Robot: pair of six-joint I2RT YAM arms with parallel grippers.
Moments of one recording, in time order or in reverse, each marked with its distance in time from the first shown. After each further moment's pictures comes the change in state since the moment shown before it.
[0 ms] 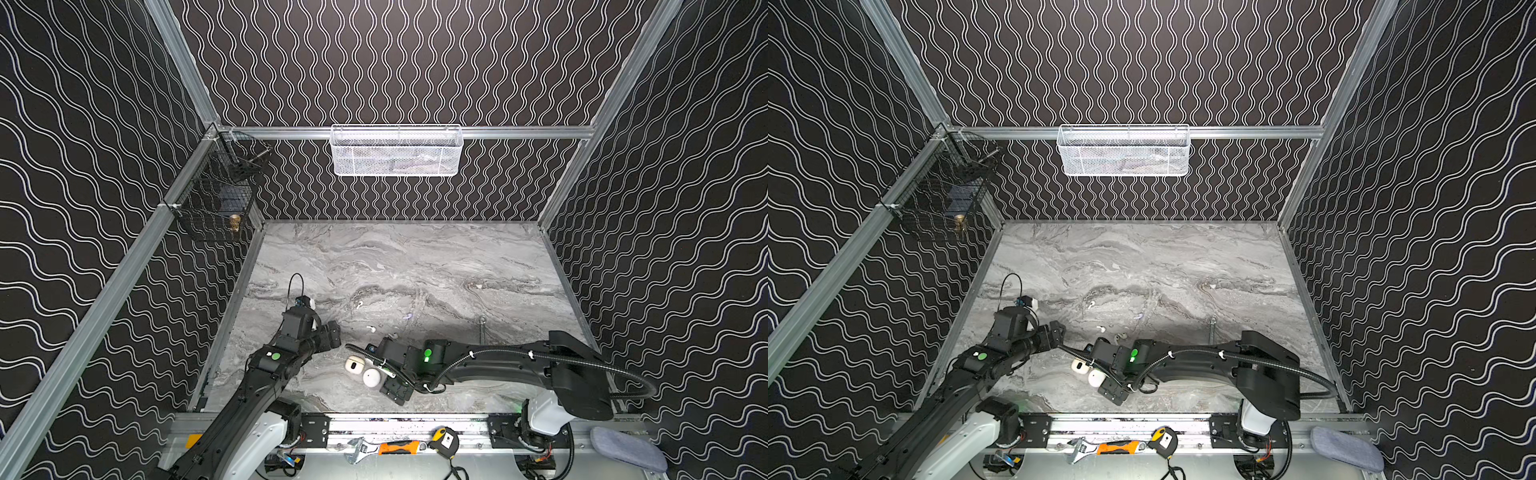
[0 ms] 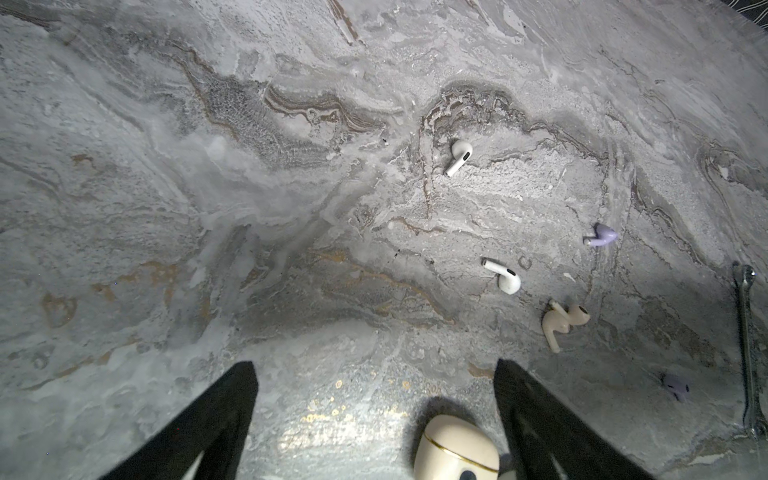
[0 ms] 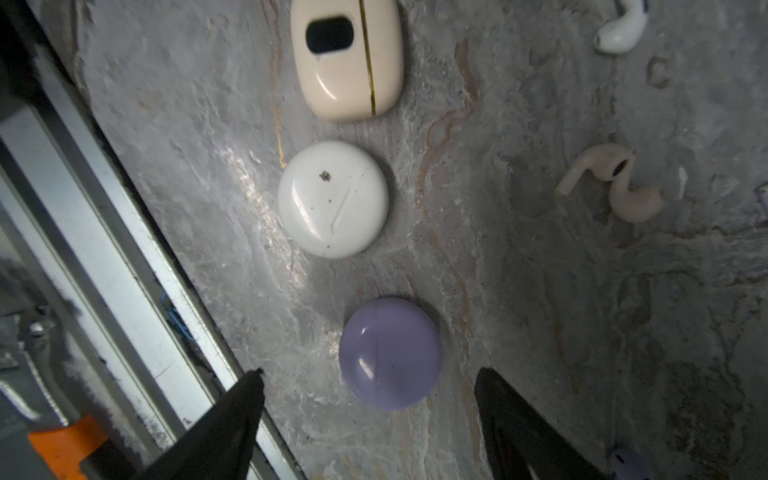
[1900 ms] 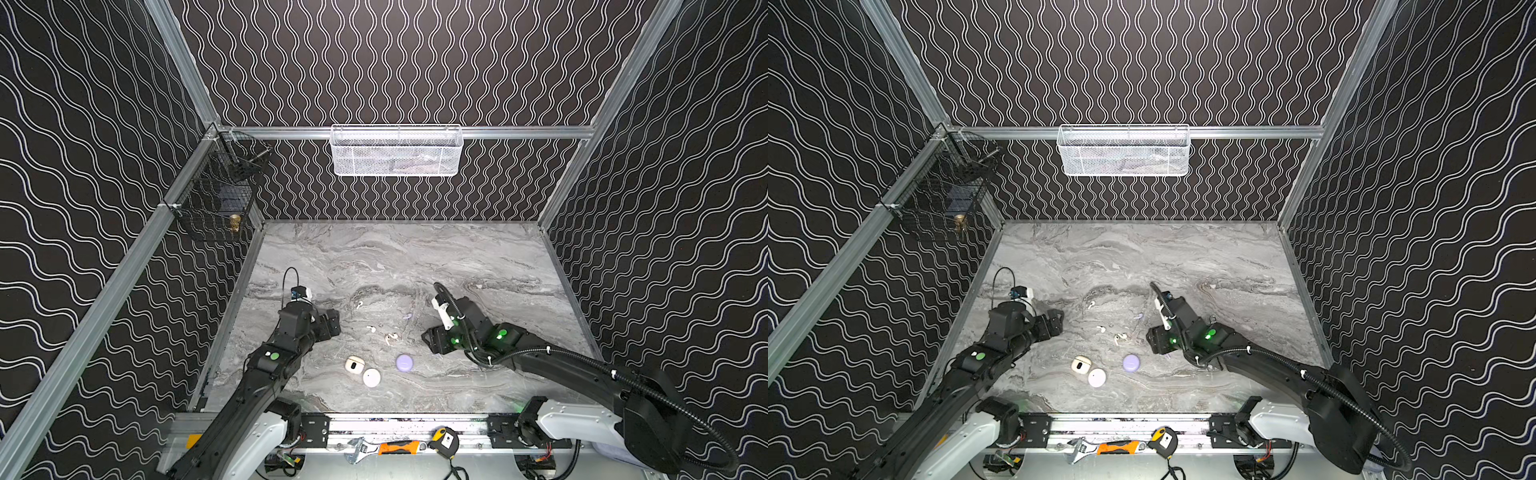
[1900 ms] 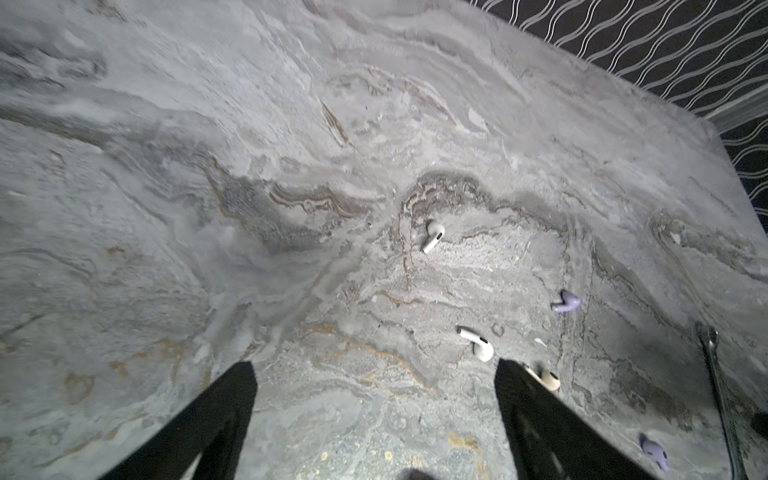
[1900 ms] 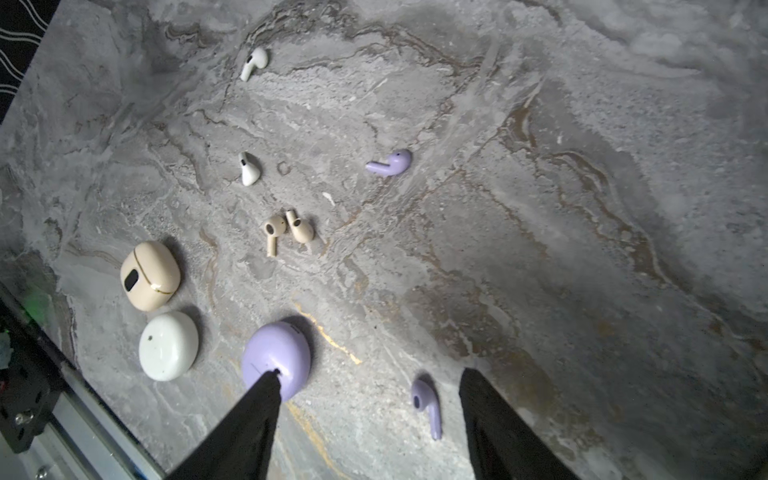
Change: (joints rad) left arm -0.004 -0.053 0.013 0.117 -0.095 -0.002; right arm -0.436 -0.465 -0.385 0.291 -0.081 0.277
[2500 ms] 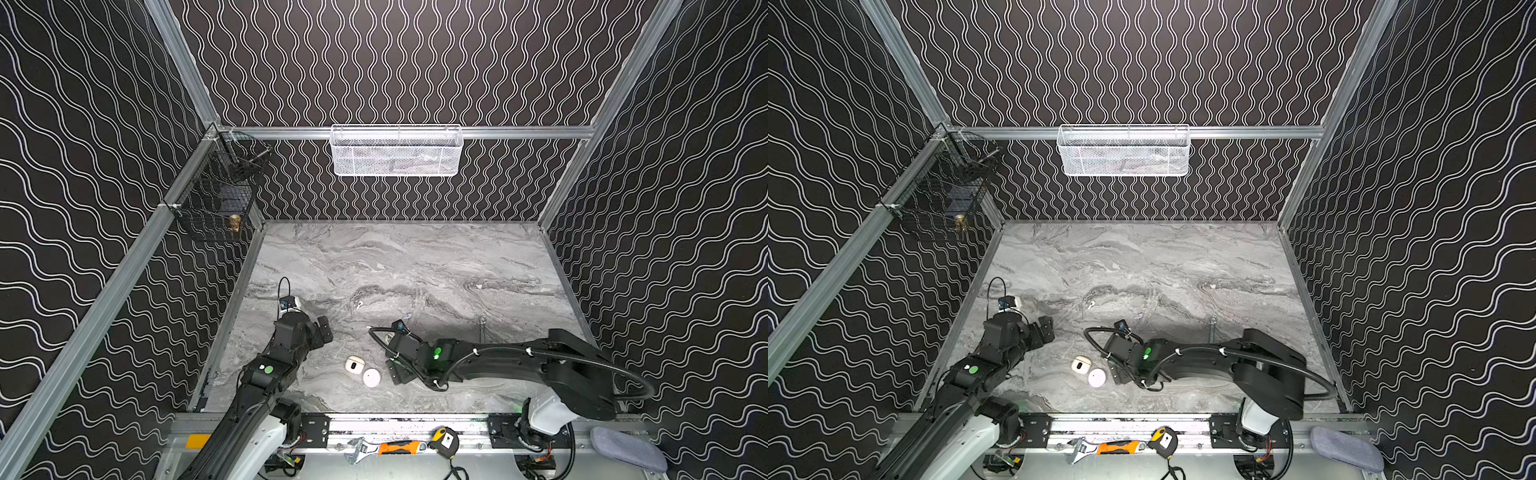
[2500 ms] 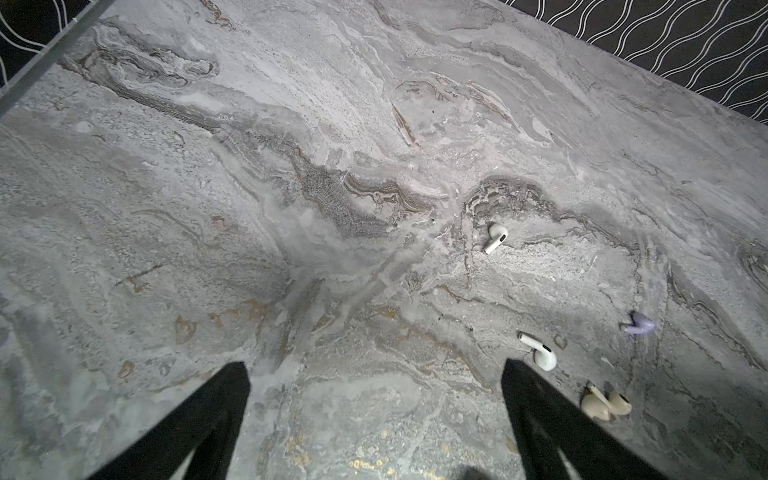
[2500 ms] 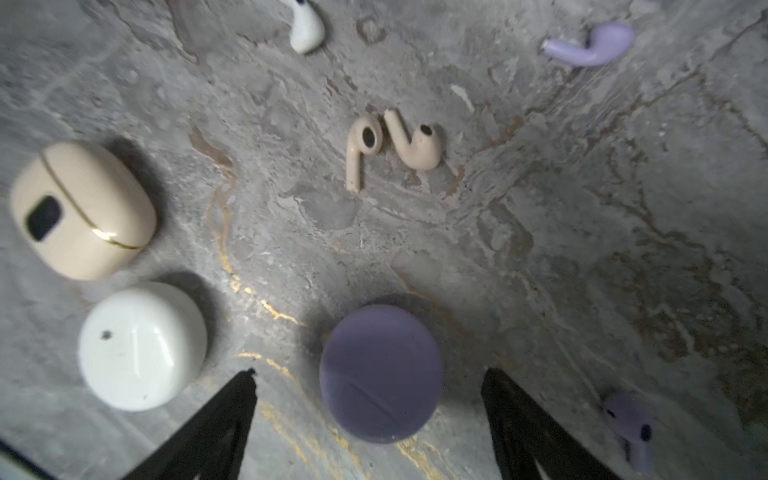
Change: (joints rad) left arm 0.000 -0.097 -0.043 -0.092 -0.121 -0.022; right arm 0.353 0.460 0.241 -0.089 0.280 0.219
